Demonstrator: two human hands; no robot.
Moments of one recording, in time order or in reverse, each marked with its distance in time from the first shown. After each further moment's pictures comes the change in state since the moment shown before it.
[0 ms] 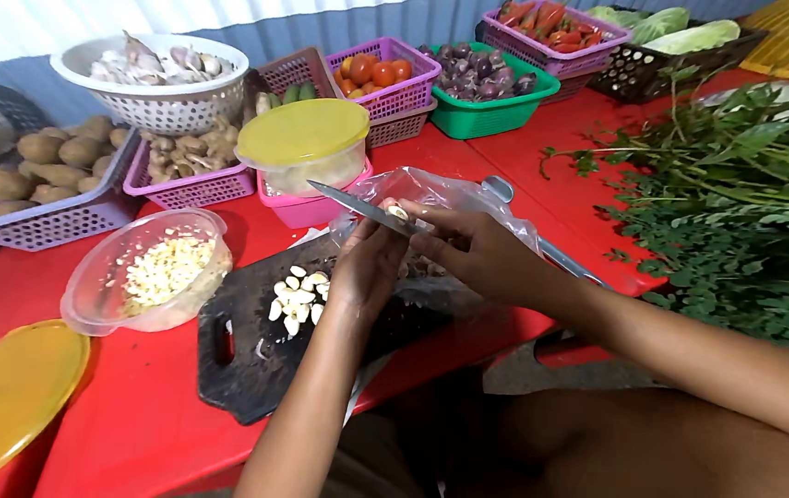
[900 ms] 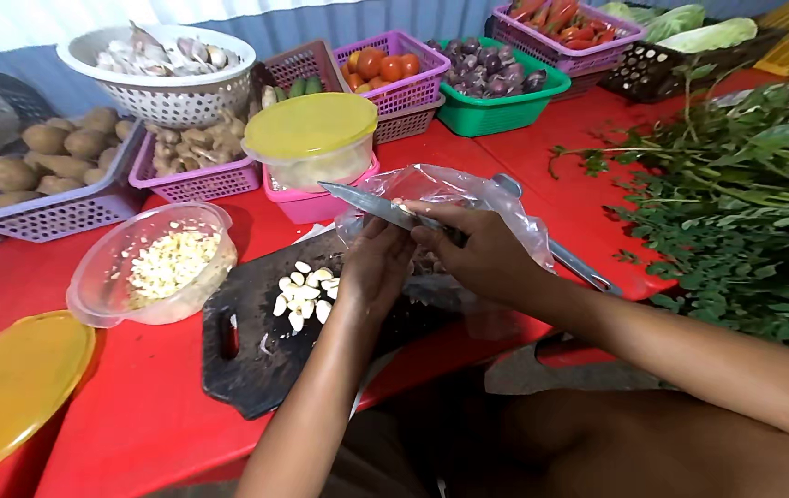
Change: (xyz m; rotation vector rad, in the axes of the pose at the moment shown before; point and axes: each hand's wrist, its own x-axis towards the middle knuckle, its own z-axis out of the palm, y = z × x) left_hand 0.000 -0.003 0.004 0.007 0.098 -0.042; right_hand 0.008 0.014 0.013 -0.232 0.155 0.007
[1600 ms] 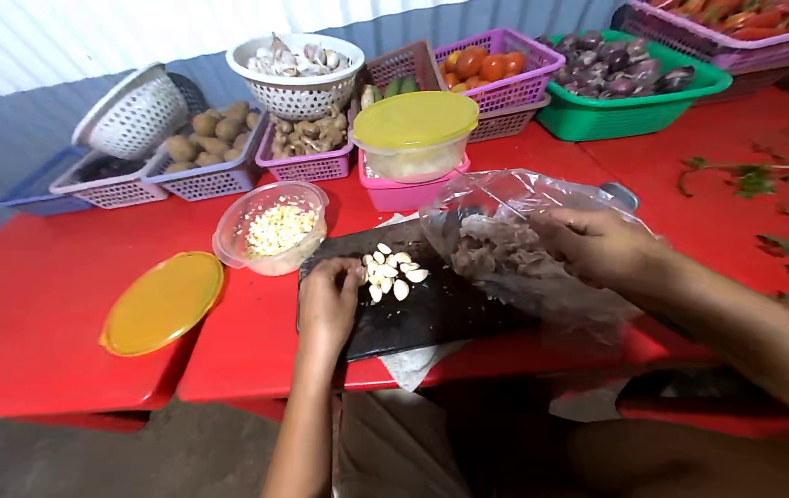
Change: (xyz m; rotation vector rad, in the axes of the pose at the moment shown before) left_hand -0.086 0.084 -0.112 1.646 0.450 0.515; right_hand 0.010 0.007 -0.023 0.067 -0.292 0.301
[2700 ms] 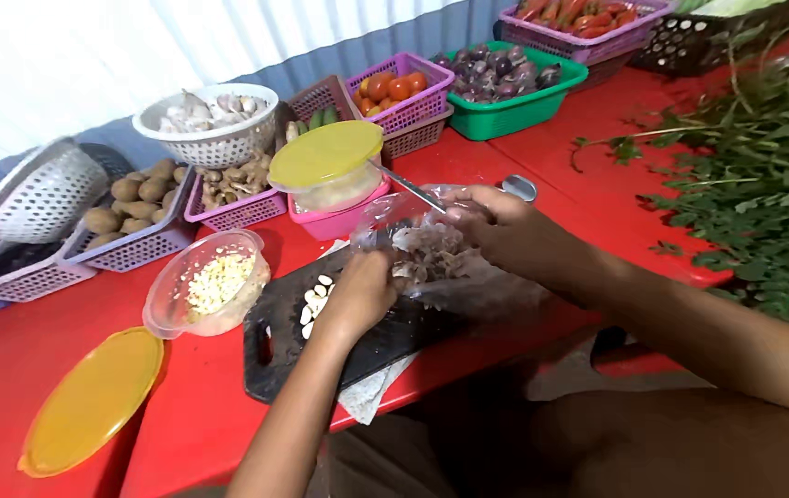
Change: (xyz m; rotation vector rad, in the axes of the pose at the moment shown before) left_hand 0.048 0.108 0.062 0.231 -0.657 0.380; right_hand -0.012 -0.003 -0.007 0.193 0.172 -0.109
